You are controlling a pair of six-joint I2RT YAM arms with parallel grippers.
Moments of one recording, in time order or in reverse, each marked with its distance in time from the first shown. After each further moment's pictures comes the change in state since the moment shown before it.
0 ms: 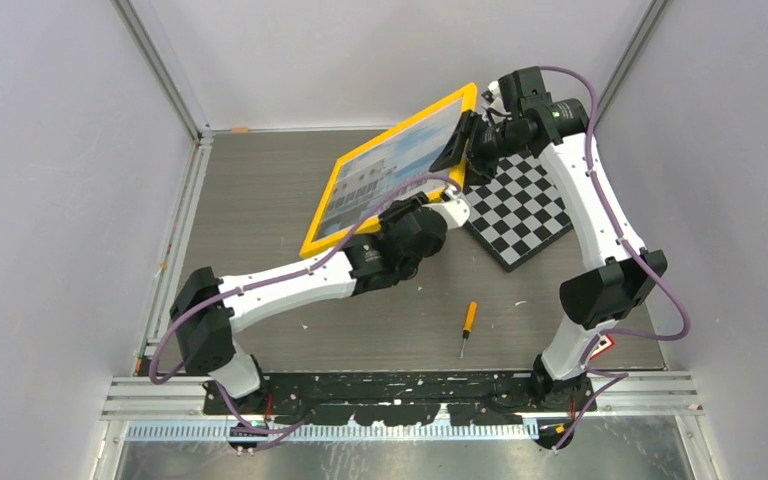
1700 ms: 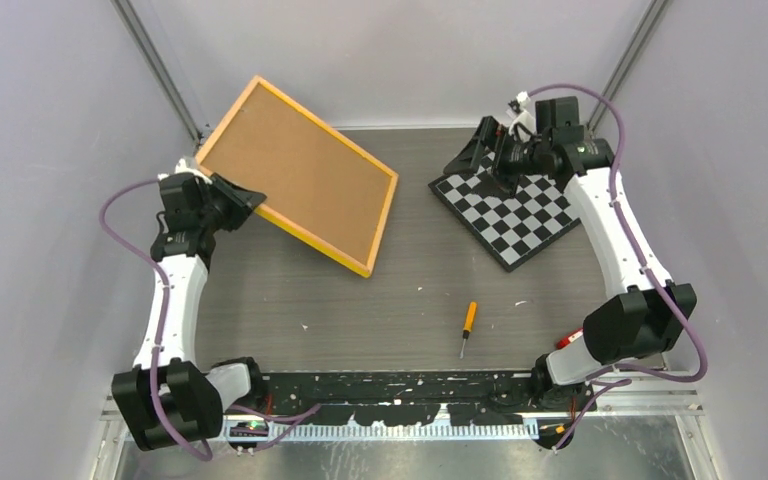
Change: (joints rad) left arm 1.287 -0.497 -0.352 -0.129 1.184 -1.143; right arm -0.145 -0.233 -0.390 0.334 -0.123 -0.121
